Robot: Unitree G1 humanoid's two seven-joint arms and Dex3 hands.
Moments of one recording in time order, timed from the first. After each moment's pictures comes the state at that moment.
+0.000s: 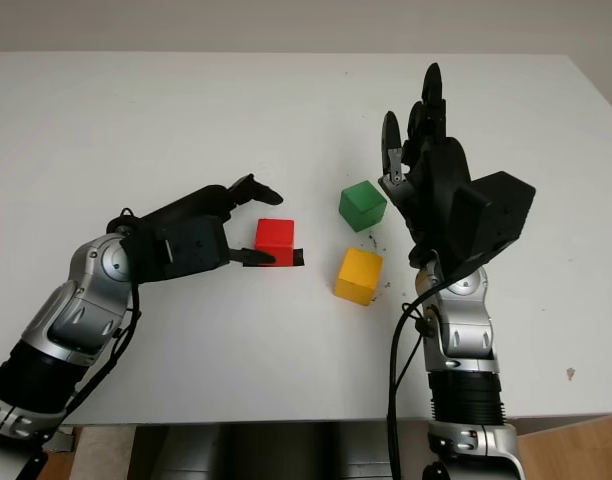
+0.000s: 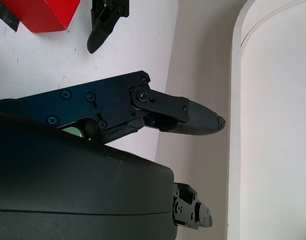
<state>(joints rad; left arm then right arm) -0.58 0.48 -0.29 -0.01 0.45 0.33 -0.53 -0.47 -0.15 -0.15 0.11 0.12 0.04 0.08</state>
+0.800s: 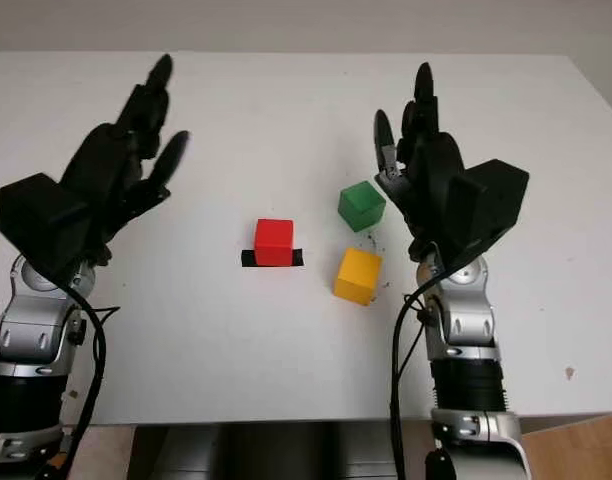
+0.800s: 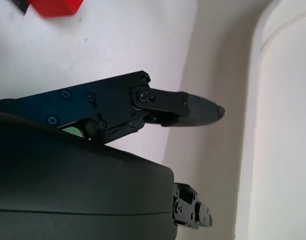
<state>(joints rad) -0.43 0.31 0.18 0.06 0.00 0.00 -0.14 -0.56 -0.22 -0.14 0.23 0.07 0.06 0.10</state>
